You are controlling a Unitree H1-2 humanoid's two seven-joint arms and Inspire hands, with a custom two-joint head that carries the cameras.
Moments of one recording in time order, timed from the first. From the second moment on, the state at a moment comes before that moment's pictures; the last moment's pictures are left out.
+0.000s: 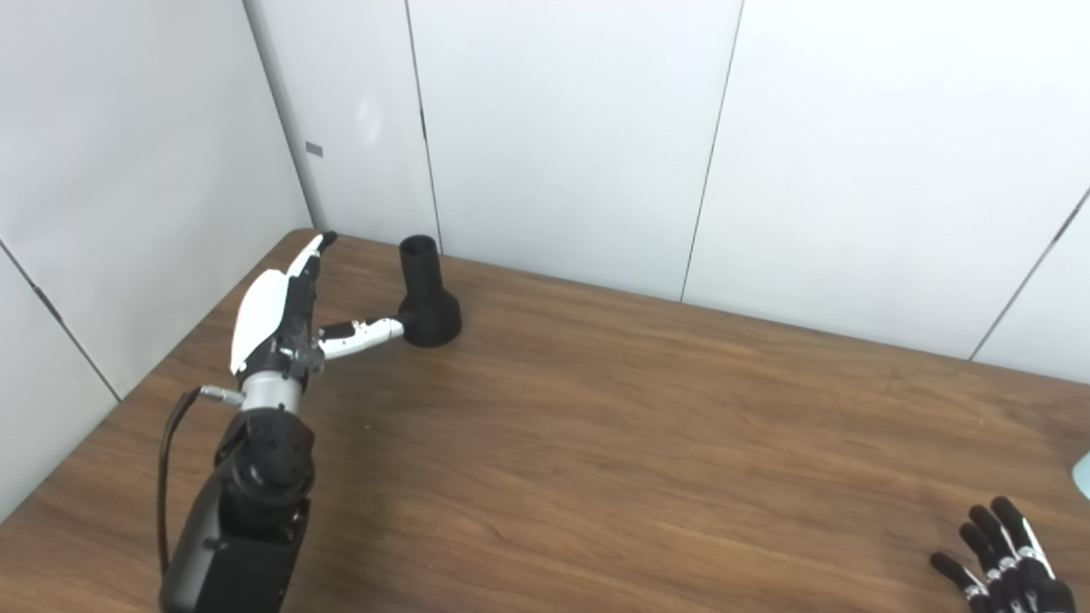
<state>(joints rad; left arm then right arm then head) -0.23 0.41 0.18 -0.16 0.51 0.47 0.06 0.14 -0.16 -0.09 -0.13 0.21 -0.07 0.17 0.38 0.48</state>
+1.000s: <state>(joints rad) -0.55 0.39 0.10 0.35 0.74 0.47 -0.12 0.16 -0.15 -0.07 -0.16 0.16 -0.08 0.15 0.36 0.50</state>
